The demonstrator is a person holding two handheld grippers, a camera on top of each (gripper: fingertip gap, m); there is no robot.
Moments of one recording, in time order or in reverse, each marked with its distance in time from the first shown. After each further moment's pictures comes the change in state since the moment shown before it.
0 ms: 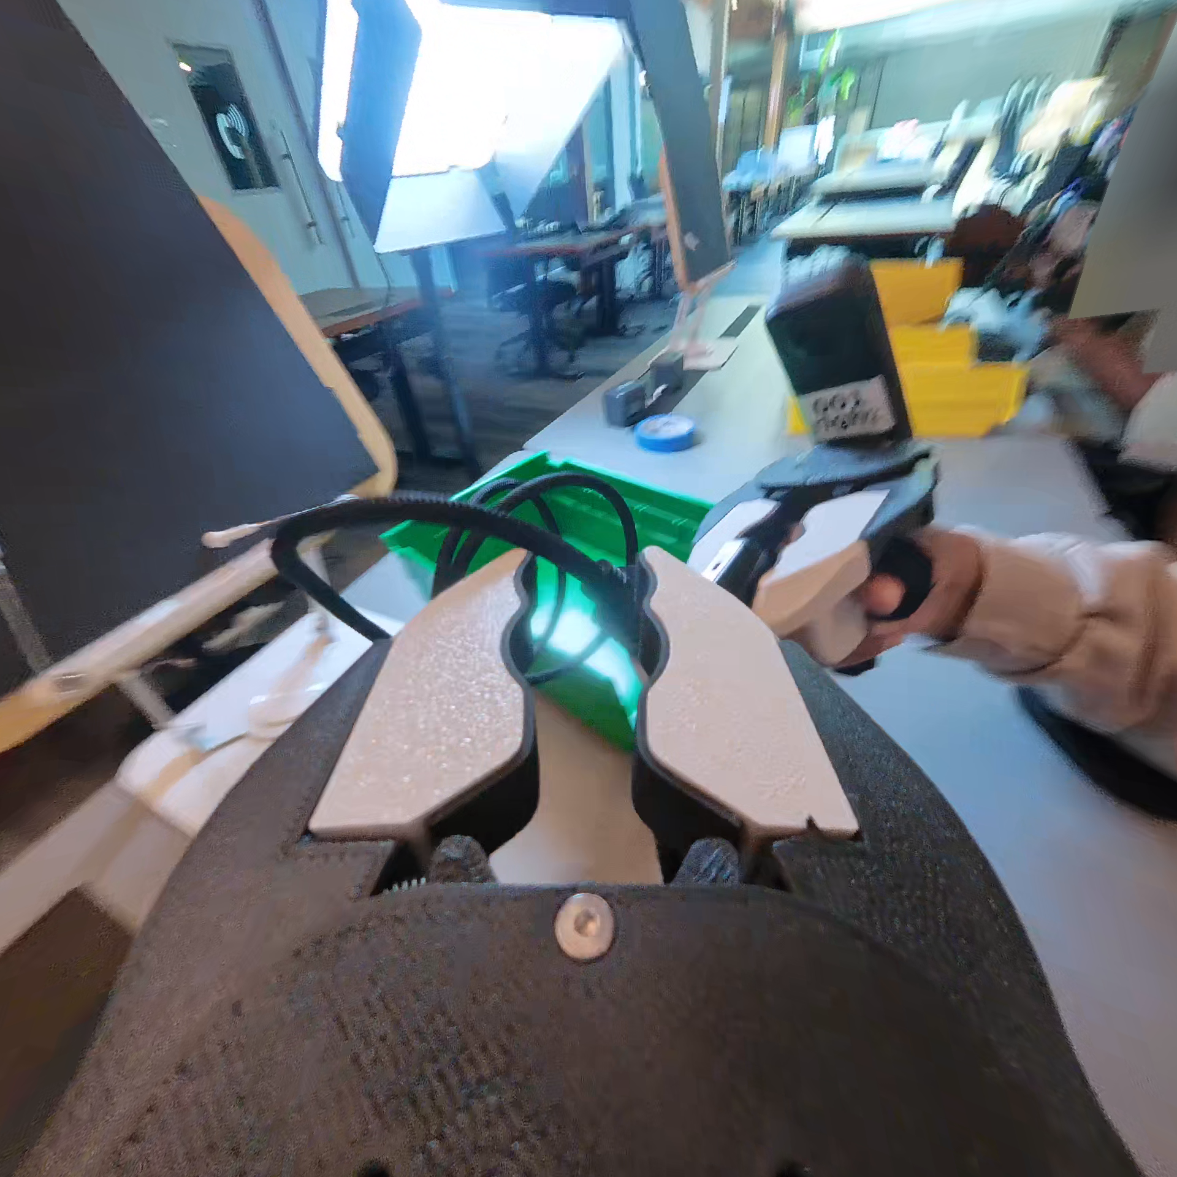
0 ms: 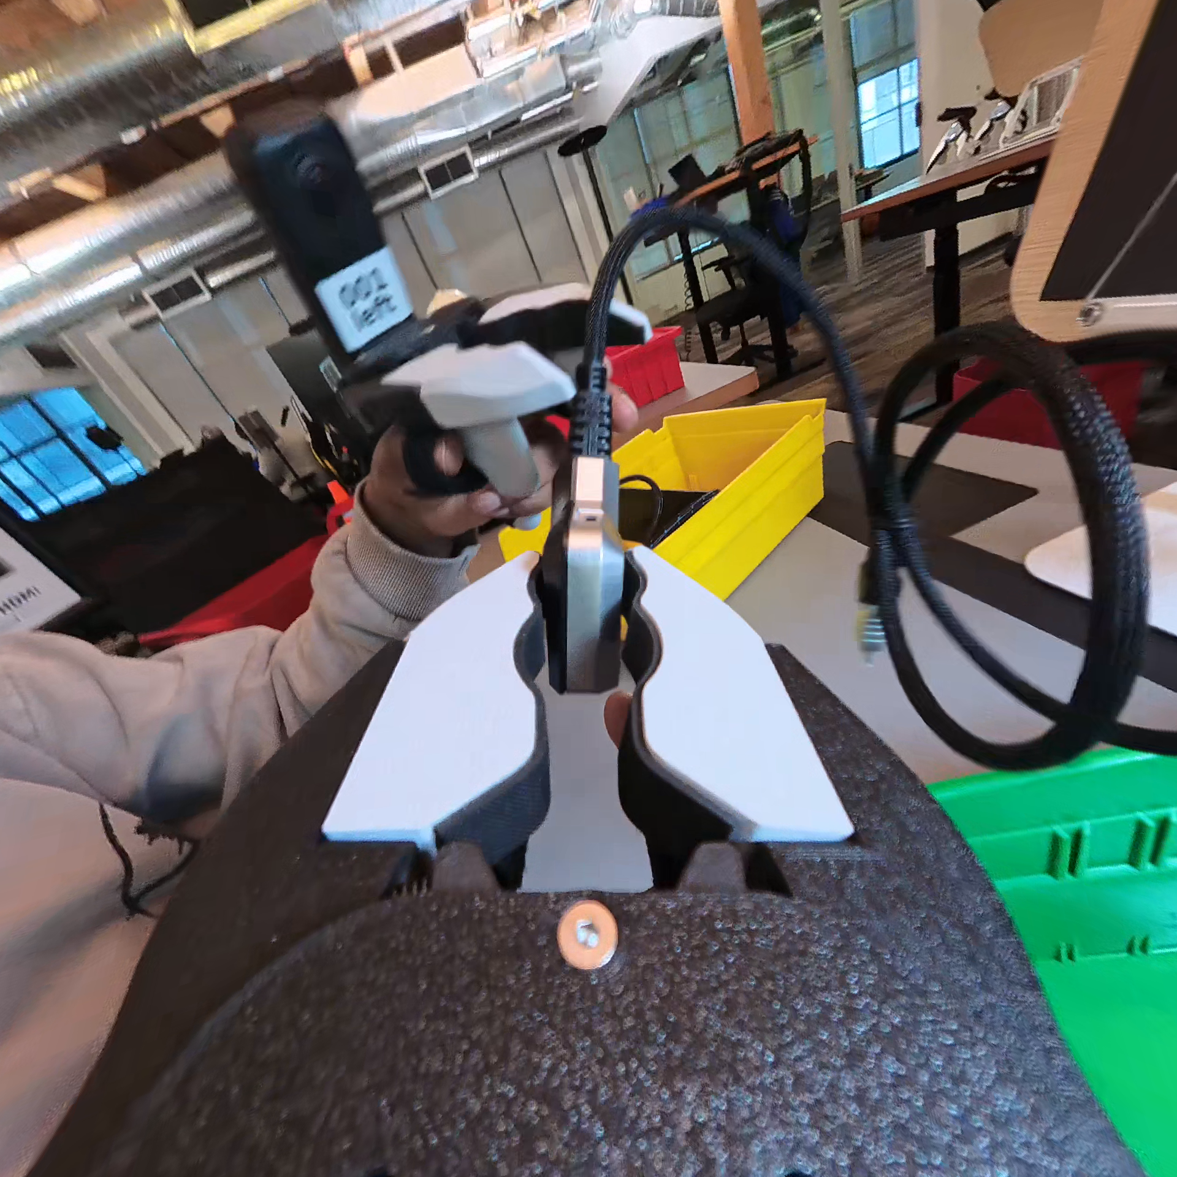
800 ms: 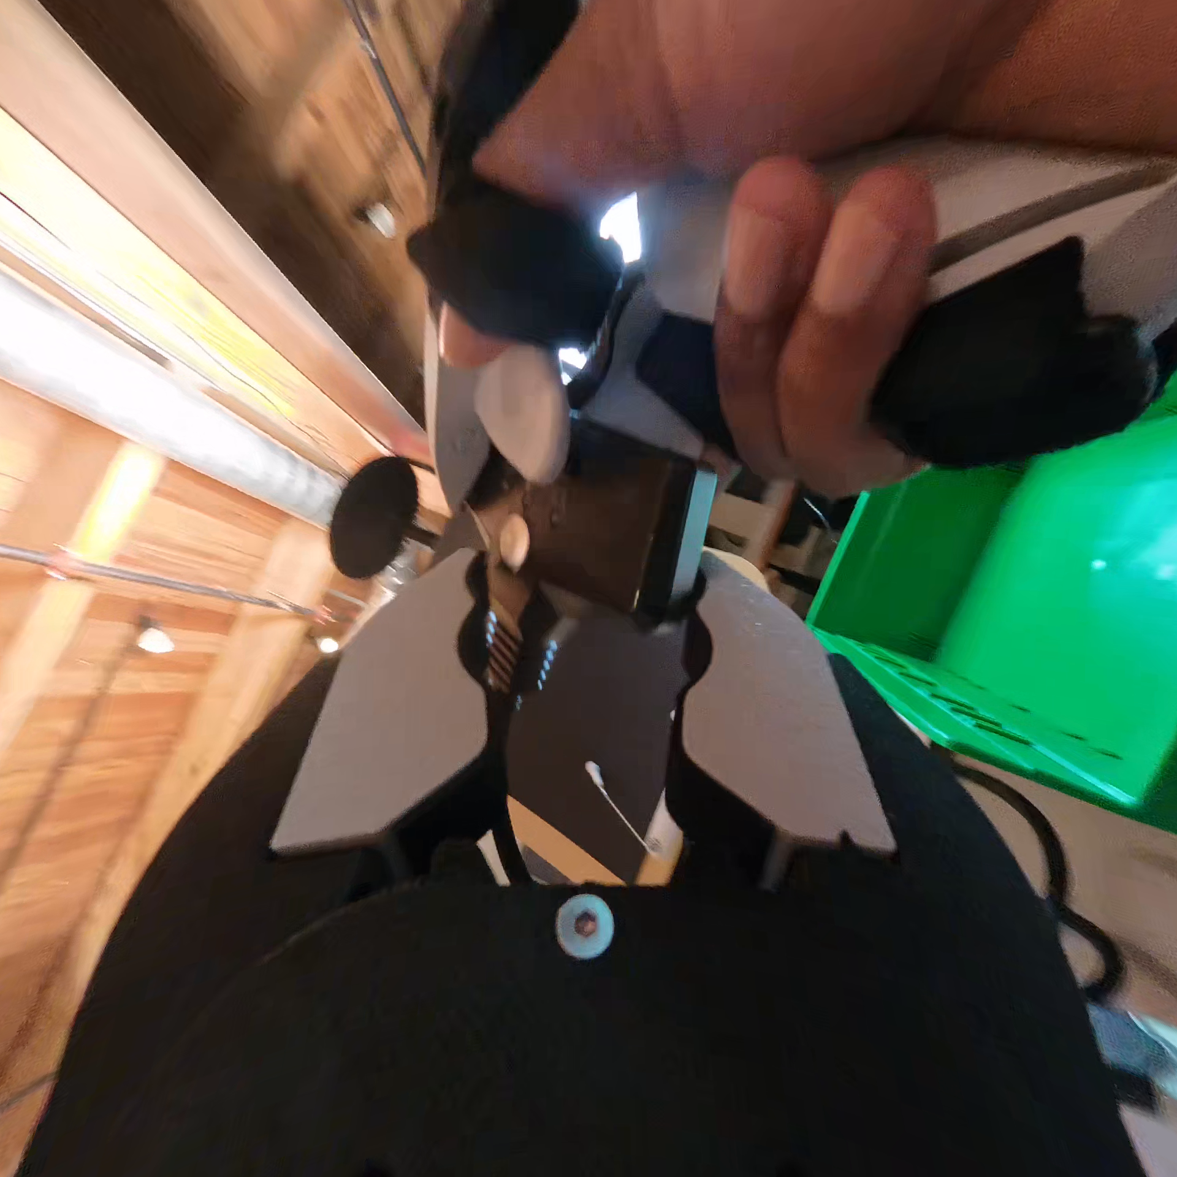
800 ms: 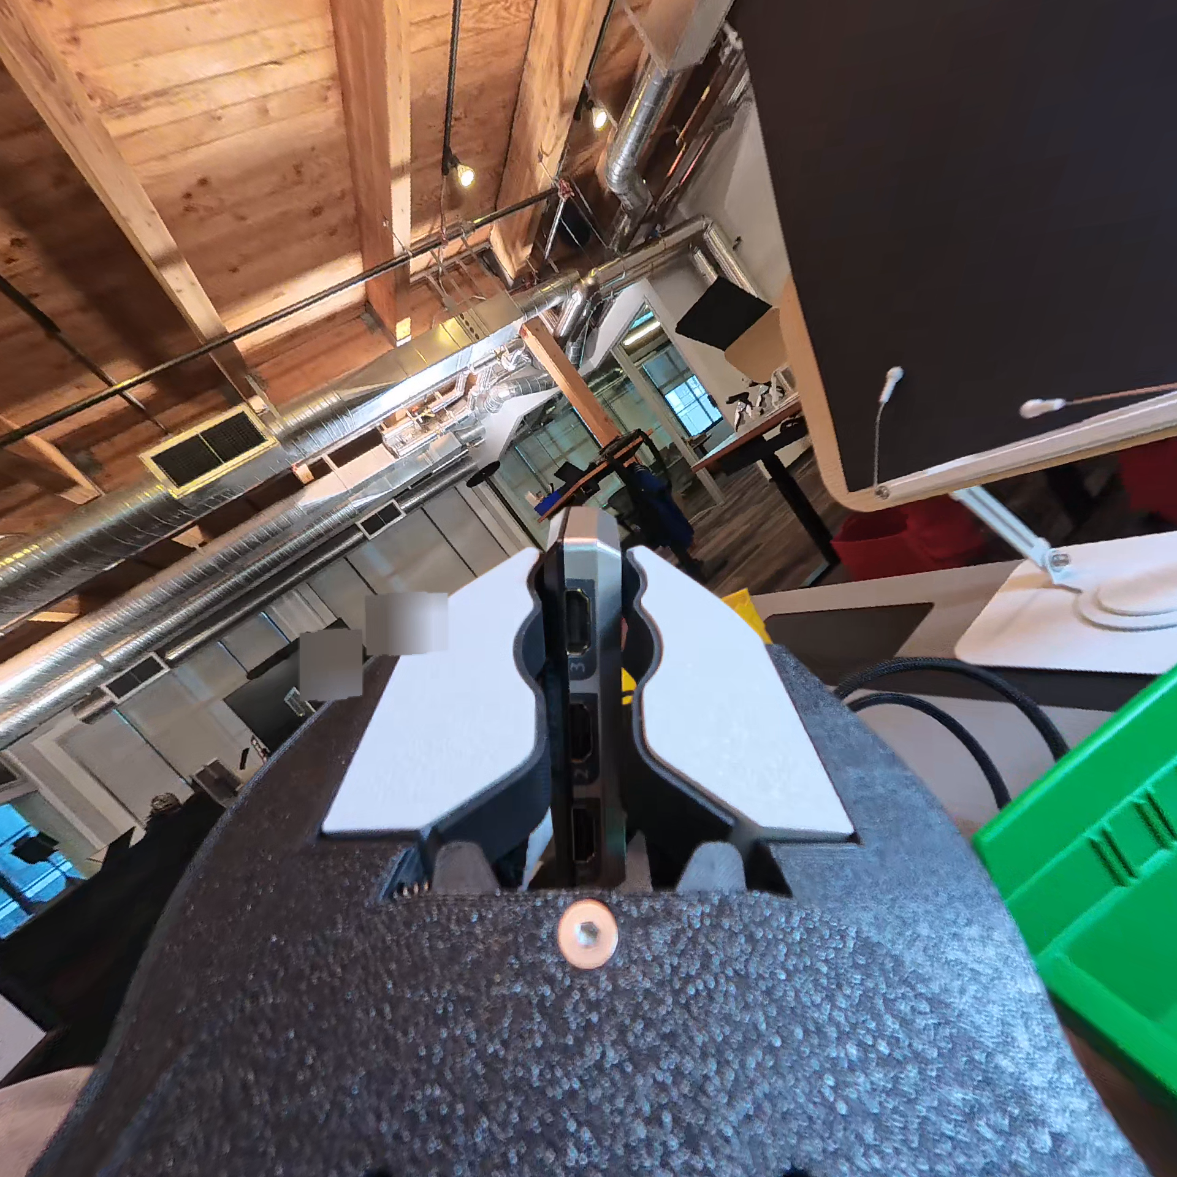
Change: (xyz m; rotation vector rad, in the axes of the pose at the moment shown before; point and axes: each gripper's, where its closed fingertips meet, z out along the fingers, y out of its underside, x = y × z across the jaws) left arm 0.068 -0.006 0.045 0.100 -0.661 1.259; right arm -0.011 -0.079 -0.044 0.471 0.226 0.220
